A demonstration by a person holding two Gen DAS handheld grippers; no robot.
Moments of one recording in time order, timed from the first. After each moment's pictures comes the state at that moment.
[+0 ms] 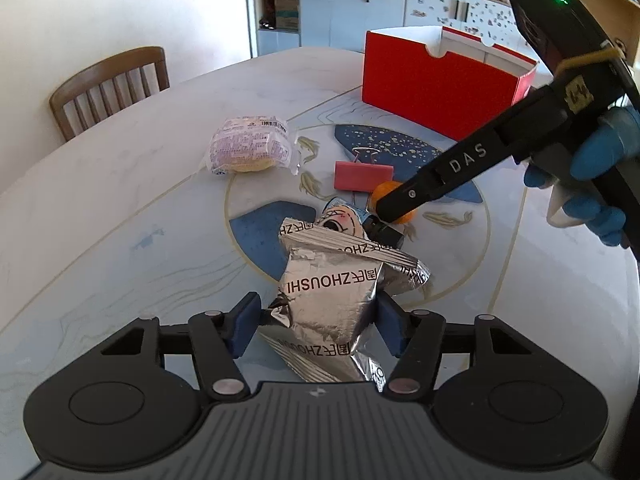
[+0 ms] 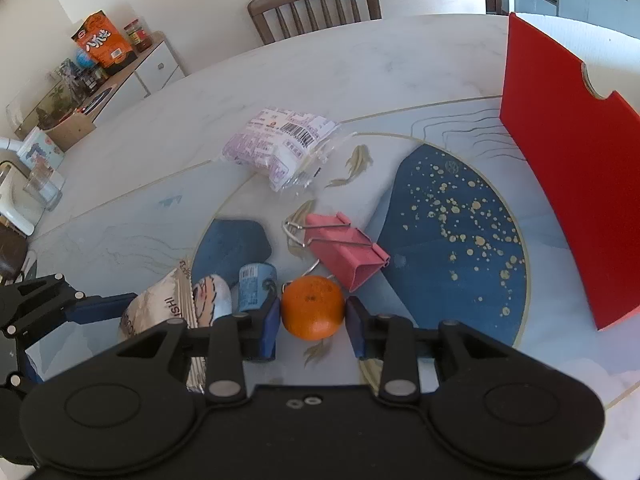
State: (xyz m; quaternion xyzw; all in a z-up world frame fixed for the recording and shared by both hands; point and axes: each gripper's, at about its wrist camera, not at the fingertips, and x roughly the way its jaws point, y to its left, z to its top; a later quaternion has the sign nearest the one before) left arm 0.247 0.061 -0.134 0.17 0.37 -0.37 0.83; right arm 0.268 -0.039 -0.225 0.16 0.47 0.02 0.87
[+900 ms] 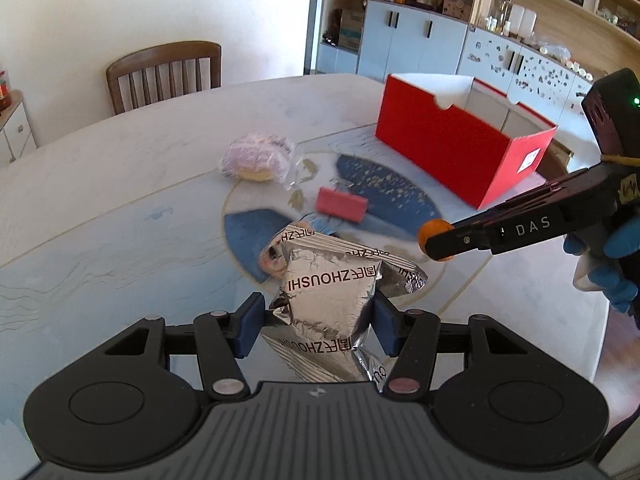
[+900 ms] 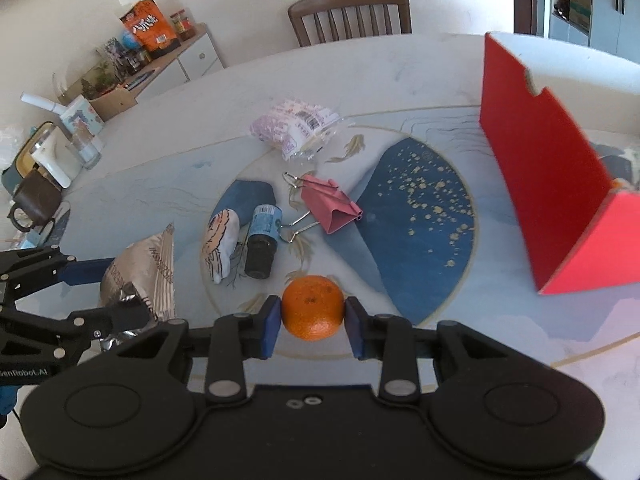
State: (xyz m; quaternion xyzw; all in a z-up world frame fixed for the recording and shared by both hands) left arm 0.187 0.048 -0.095 0.08 0.38 -0.30 0.87; right arm 0.197 -0.065 -0.200 0.12 0.46 0.08 0.88
